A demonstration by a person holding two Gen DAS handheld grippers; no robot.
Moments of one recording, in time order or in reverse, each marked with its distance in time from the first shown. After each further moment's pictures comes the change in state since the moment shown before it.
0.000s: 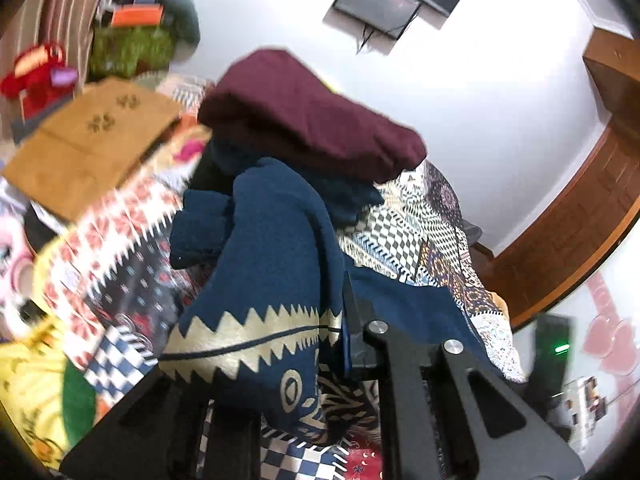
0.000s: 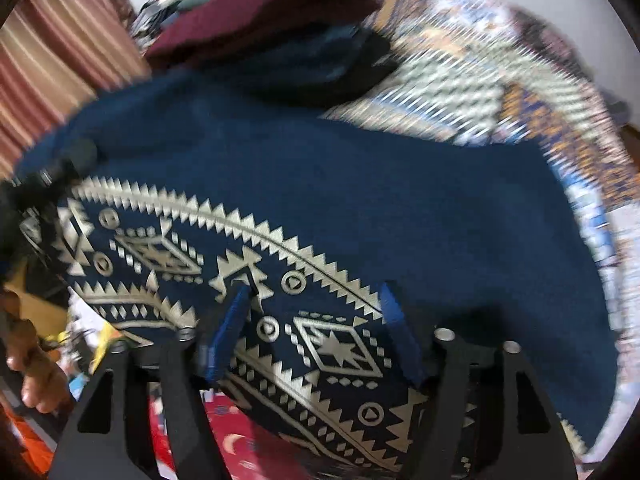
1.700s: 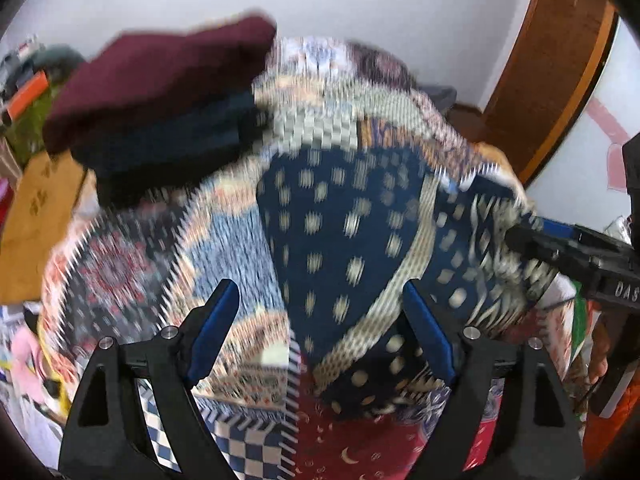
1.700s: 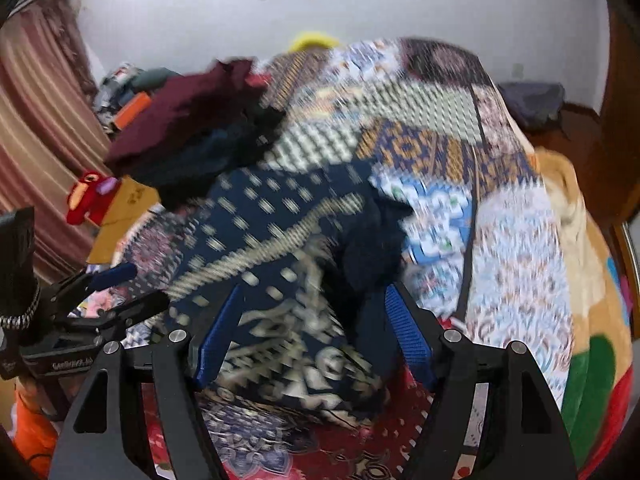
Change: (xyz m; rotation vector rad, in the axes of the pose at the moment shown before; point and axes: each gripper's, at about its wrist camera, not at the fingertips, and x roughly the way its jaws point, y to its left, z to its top) left arm 0.053 -0.104 -0.060 0.460 0.339 0.009; right arm -0.100 -0.112 -0.033 0.169 -0.234 -0.147
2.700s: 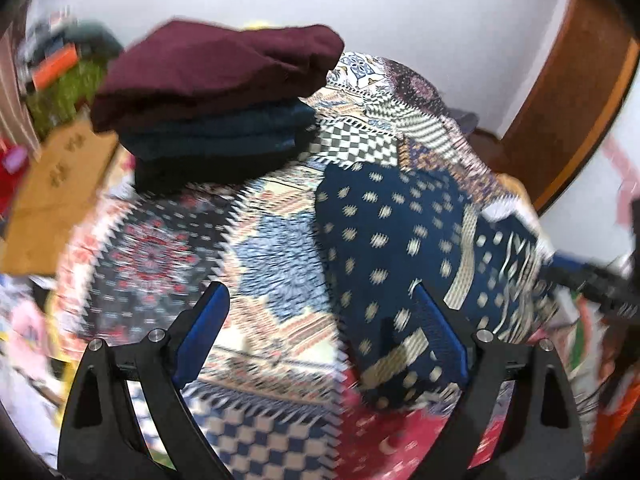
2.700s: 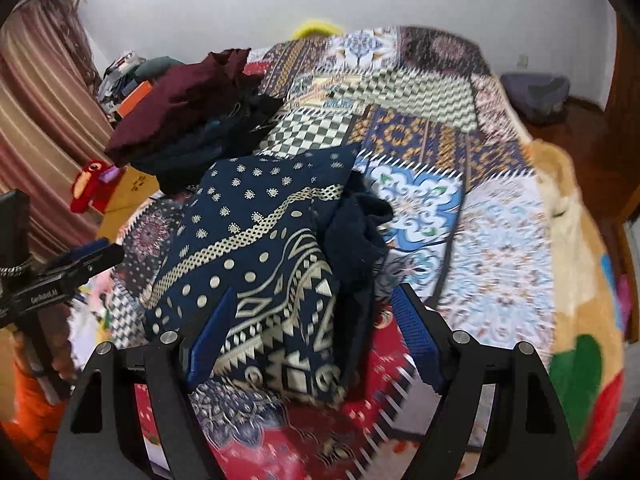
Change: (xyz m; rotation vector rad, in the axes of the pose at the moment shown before) left arm -0.027 0.048 0.005 -0.155 -0.050 -0.017; right arm -0.004 -0.018 0.008 -0.012 0.044 0.052
